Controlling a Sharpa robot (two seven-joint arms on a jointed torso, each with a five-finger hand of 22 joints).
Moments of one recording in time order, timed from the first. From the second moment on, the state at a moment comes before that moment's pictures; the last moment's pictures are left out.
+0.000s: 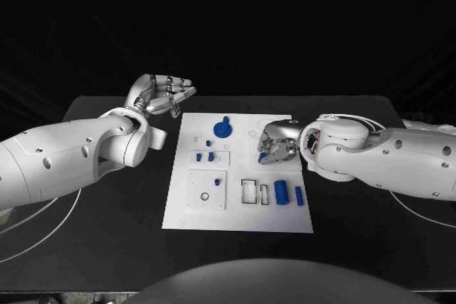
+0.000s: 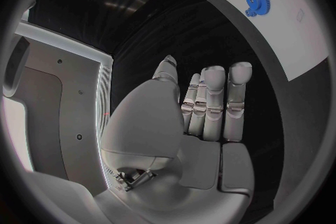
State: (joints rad) left arm 1.31 -0.73 -0.23 1.35 -0.27 -0.53 0.47; left_hand 1.43 -0.06 -0.10 0.29 0.26 0.94 0.17 0.08 0.08 1.10 0.11 0.07 0.07 1.29 0.04 0.92 0.86 0.13 1.17 0.14 0.84 1.27; right arm 1.29 -0.85 -0.21 1.66 -1.46 -0.09 -0.32; right_hand 1.46 -0.02 0.09 0.19 0.05 0.95 0.16 0.08 0.08 1.05 0.12 0.10 0.07 1.47 0.07 1.57 1.31 0.01 1.46 0.18 1.57 1.31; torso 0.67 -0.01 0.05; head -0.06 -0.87
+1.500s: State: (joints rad) left arm 1.31 -0.73 -0.23 1.35 -0.27 -0.53 0.47; left_hand 1.44 -0.05 -0.10 0.29 0.27 0.94 0.17 0.08 0.08 1.10 0.11 0.07 0.07 1.29 0.04 0.92 0.86 0.13 1.17 0.14 0.84 1.27; right arm 1.29 -0.84 -0.21 1.66 -1.49 -0.09 -0.33; right_hand 1.54 0.03 0.17 0.16 0.05 1.10 0.11 0.12 0.08 1.22 0.06 0.10 0.06 1.47 0.01 1.57 1.31 0.01 1.47 0.12 1.57 1.31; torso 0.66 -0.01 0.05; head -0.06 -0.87
